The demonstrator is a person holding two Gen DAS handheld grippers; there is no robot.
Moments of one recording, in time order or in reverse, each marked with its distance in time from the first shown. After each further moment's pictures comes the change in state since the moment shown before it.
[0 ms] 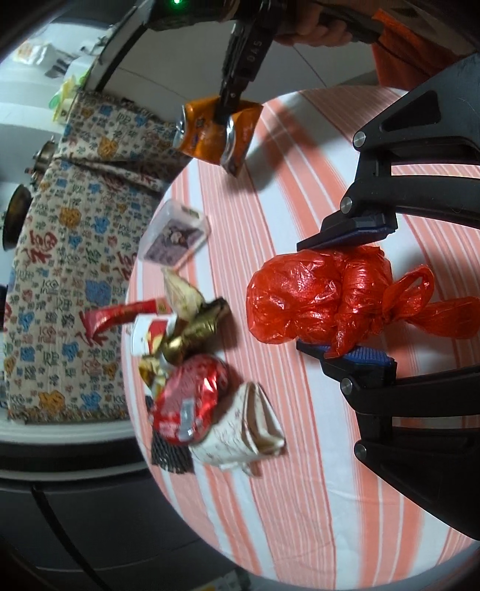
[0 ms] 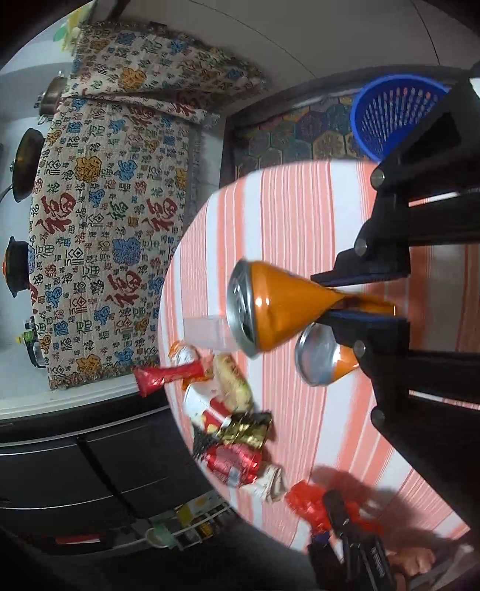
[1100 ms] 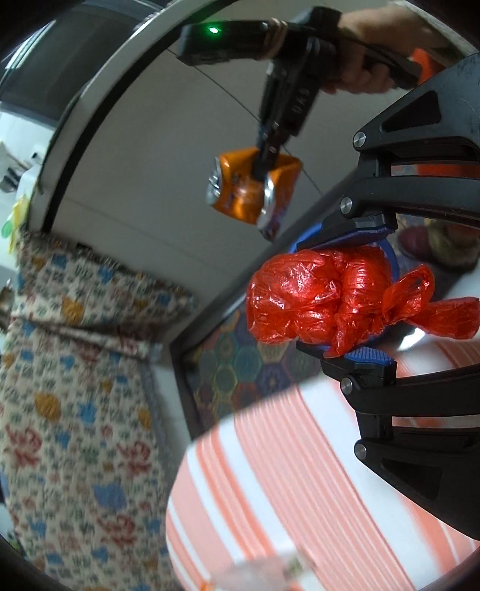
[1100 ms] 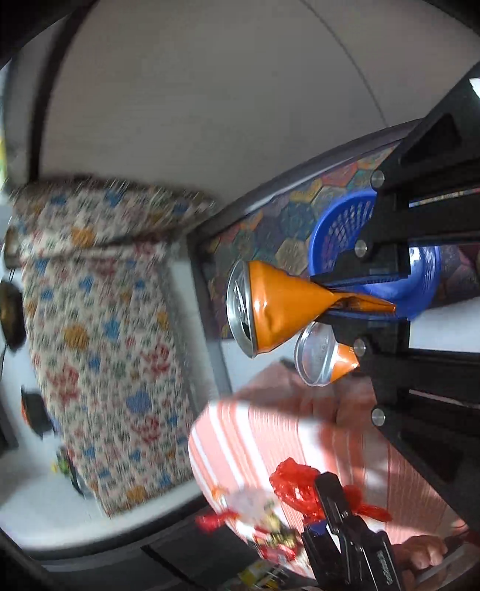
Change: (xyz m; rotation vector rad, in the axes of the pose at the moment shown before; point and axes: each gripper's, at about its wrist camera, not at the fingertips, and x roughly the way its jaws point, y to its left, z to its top) left arm 0.096 -0.285 0.079 0.201 0.091 -0.442; right arm -0.086 -0.237 -0.048 0.301 0.033 -0.236
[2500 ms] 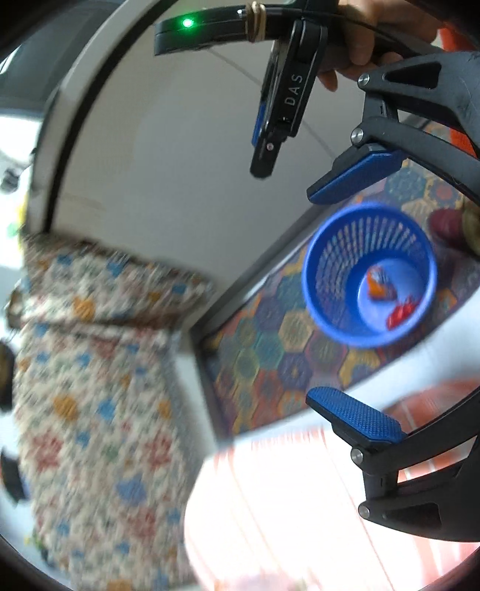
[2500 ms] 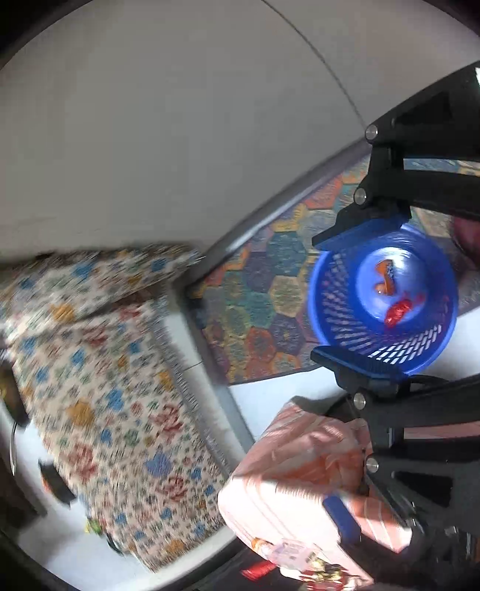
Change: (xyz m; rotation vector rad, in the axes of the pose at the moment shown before) left arm 0.007 -0.026 -0.010 0.023 -0.114 0.149; right arm 0.042 -0.076 -0.005 0.141 -0.020 -0.064
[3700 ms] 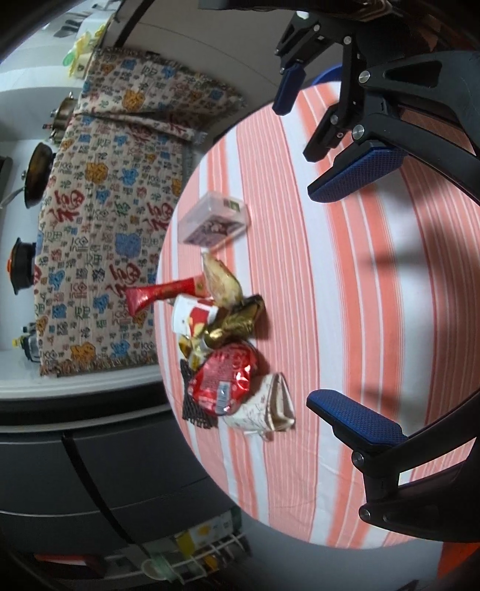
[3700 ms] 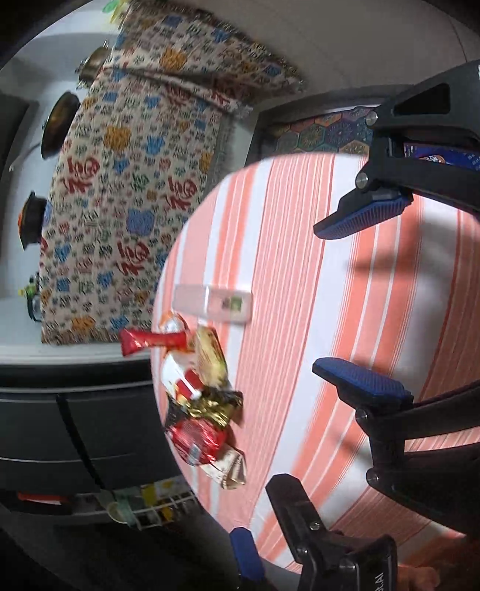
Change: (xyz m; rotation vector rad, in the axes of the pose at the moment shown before) left arm -0.182 0.197 -0.082 -0.272 -0.036 0.587; right arm -0.042 0.340 -0.098 -0.606 -0.064 0.333
